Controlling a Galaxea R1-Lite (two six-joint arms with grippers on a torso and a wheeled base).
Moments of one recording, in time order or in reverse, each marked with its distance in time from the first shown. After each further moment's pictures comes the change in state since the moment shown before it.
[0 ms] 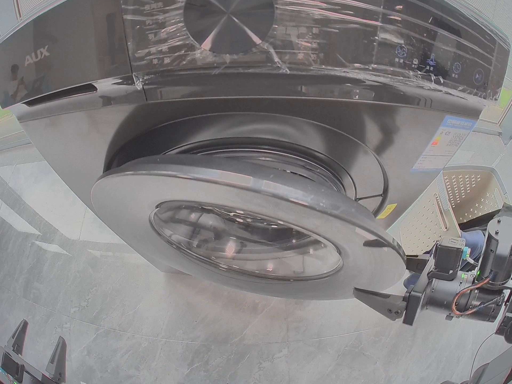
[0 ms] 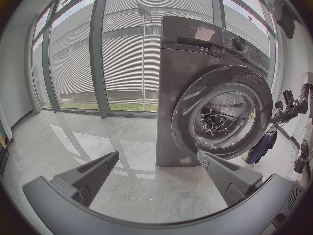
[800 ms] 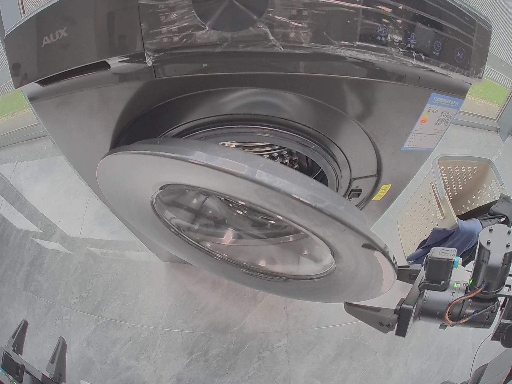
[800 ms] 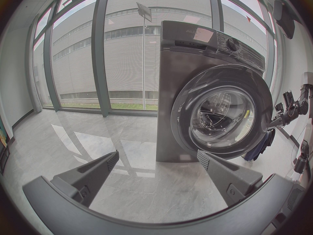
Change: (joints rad) left arm 0.000 0.000 0.000 0.000 0.000 0.000; right arm 0.051 0.029 0.010 0.000 -0.002 0.010
